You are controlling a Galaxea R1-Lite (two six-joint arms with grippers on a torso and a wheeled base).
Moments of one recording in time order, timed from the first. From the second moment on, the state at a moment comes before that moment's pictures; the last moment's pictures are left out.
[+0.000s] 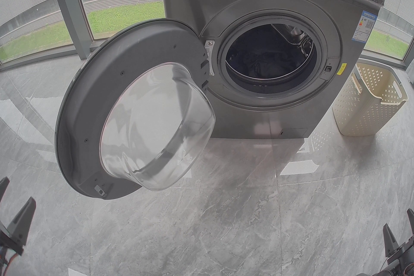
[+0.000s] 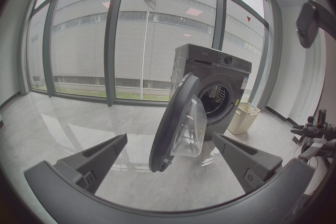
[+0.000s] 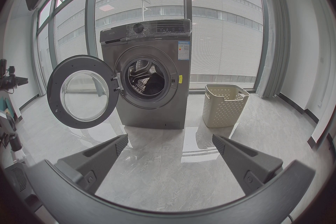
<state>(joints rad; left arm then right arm) 0.00 0.38 -0.28 -0.16 -0.19 -0.07 0.00 0.01 -0.02 0.00 -0.01 0.00</state>
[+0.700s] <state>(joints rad) -0.09 1.05 -0.33 -0.62 -0.36 -0.10 0.00 0.01 -0.02 0.00 -0.01 0.00</state>
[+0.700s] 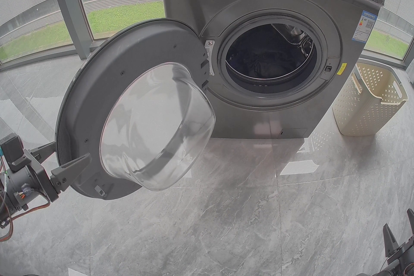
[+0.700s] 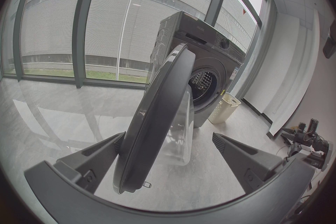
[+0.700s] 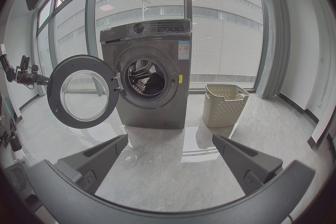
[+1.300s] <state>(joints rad) -0.45 0.88 -0.25 -0.54 -0.36 -0.13 0.00 0.02 -0.02 0.00 -0.01 0.00</state>
